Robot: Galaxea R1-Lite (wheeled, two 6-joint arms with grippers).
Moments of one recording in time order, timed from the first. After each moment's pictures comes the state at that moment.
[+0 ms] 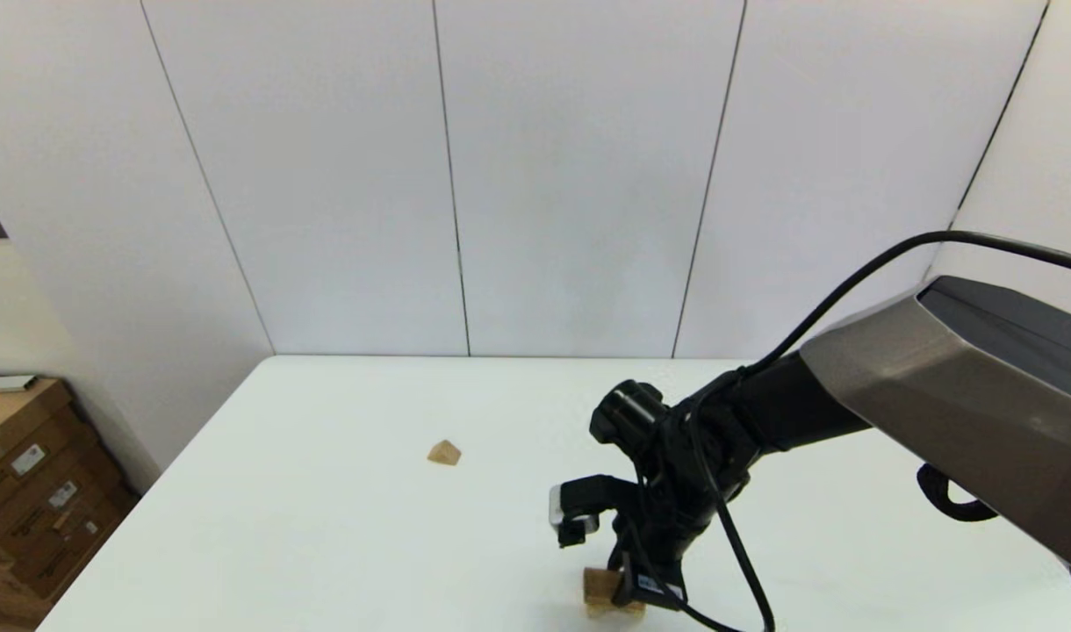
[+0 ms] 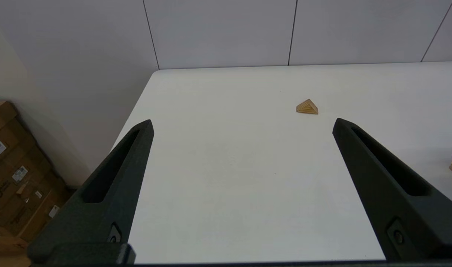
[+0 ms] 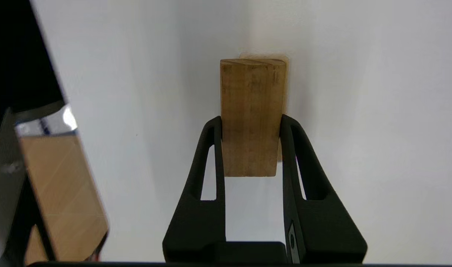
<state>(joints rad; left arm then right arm) -0.01 0.00 0.00 0.00 0.00 0.00 0.64 2.25 -1.30 0.43 0.25 -0.82</state>
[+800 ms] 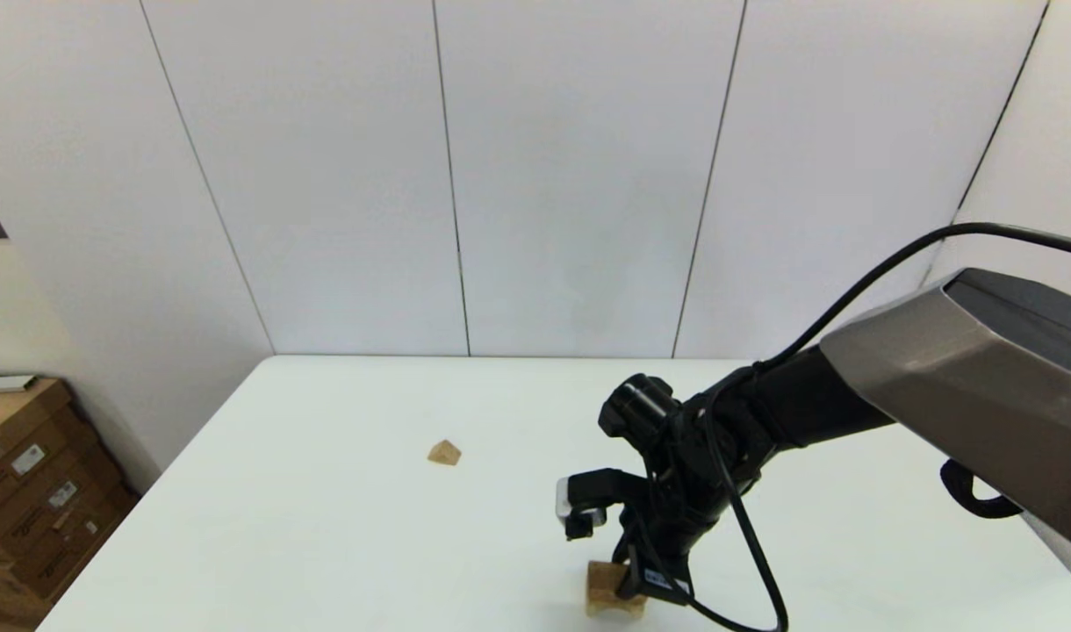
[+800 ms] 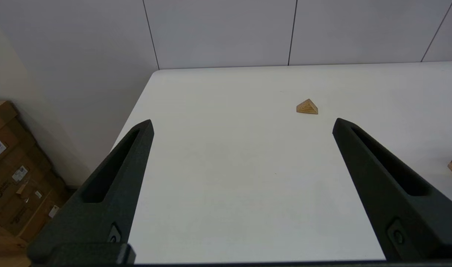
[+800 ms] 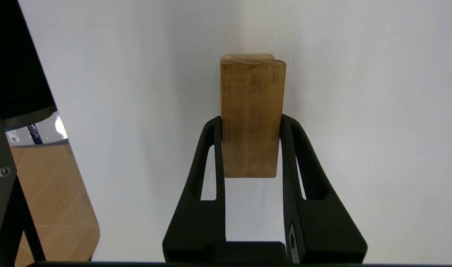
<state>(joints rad) -0.01 0.00 0.00 0.00 0.00 0.00 0.62 2.22 -1.27 0.41 0.25 -0.82</state>
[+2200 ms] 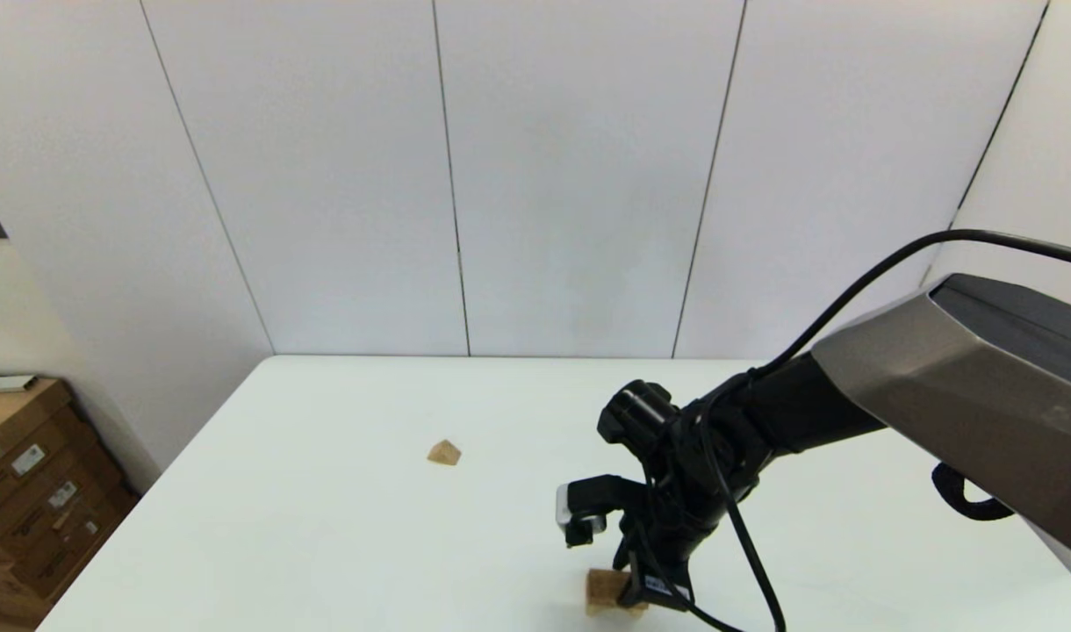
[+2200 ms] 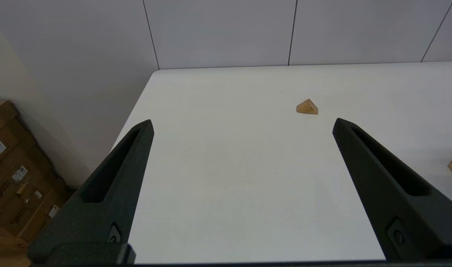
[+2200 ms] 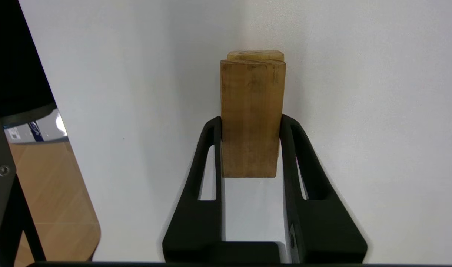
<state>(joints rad) -0.01 0.00 0.00 0.00 0.00 0.00 0.62 2.23 -1.26 0.39 0.25 -0.82</state>
